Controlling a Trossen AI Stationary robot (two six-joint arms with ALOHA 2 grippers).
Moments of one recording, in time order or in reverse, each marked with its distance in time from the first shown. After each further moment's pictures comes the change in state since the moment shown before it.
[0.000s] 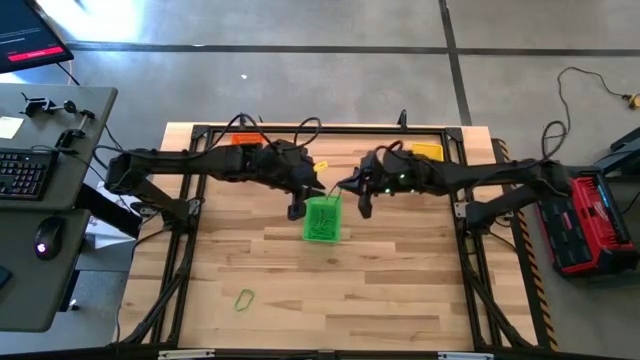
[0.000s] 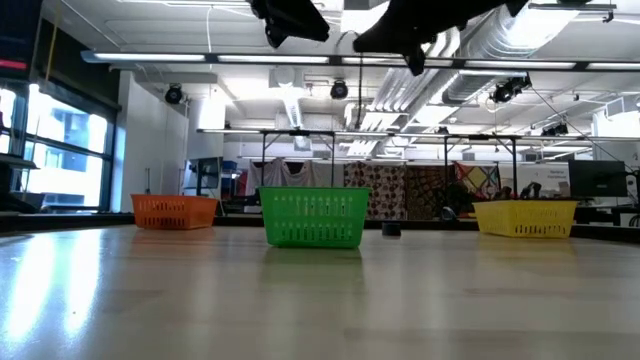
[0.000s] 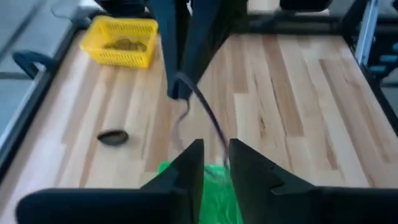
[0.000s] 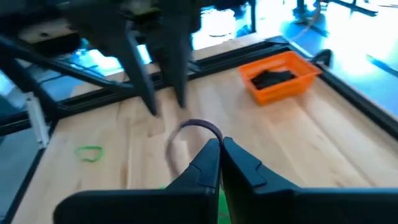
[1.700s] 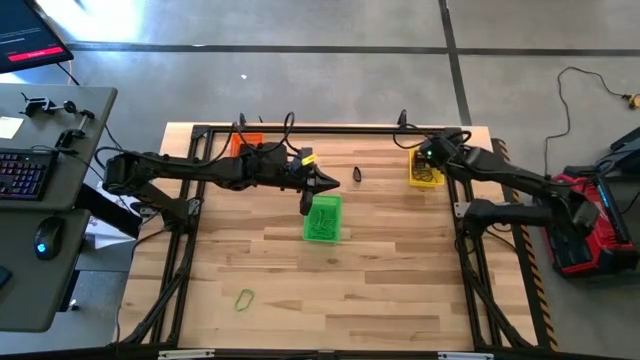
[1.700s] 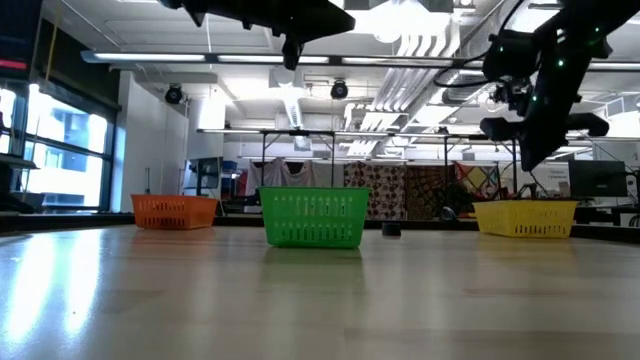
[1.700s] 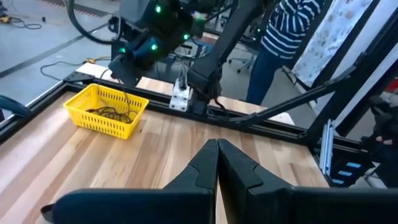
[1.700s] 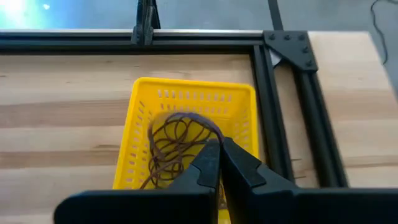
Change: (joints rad) left arm 0.047 -0.020 -0.312 0.719 0.090 -0.255; right arm -0.565 -0.338 -0.314 -0.764 0.572 0.569
